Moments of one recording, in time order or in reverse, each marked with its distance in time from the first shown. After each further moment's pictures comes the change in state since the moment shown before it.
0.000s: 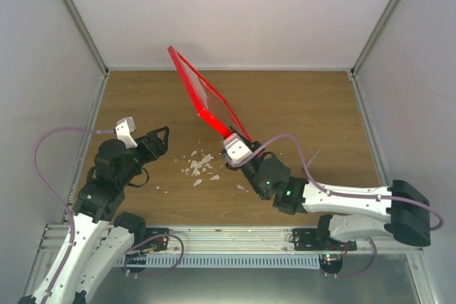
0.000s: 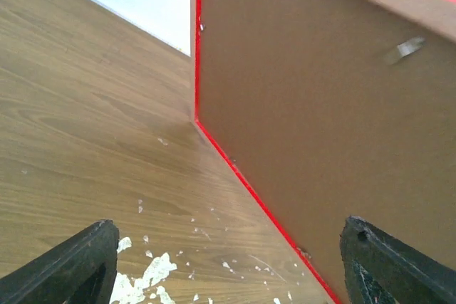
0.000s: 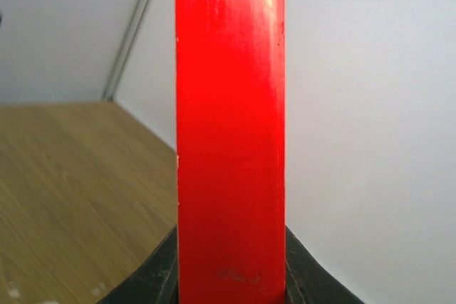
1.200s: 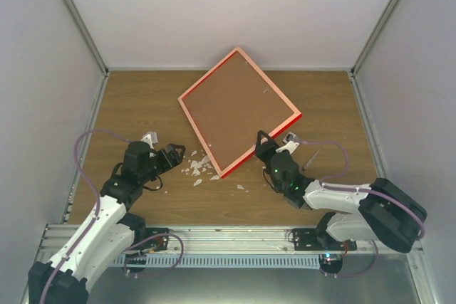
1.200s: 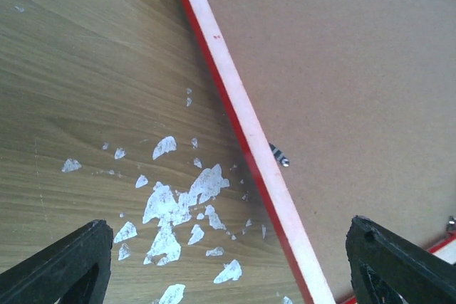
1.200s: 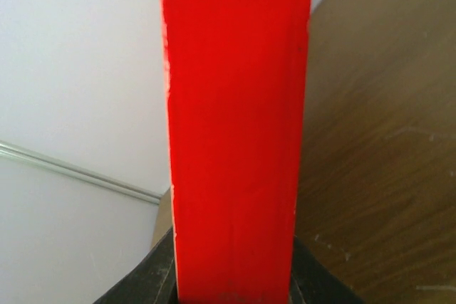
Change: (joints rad) left arm 0.000 0.154 -0.294 0.173 0.137 -0.086; right arm -0.375 0.033 -0.348 0.159 -0.116 1.671
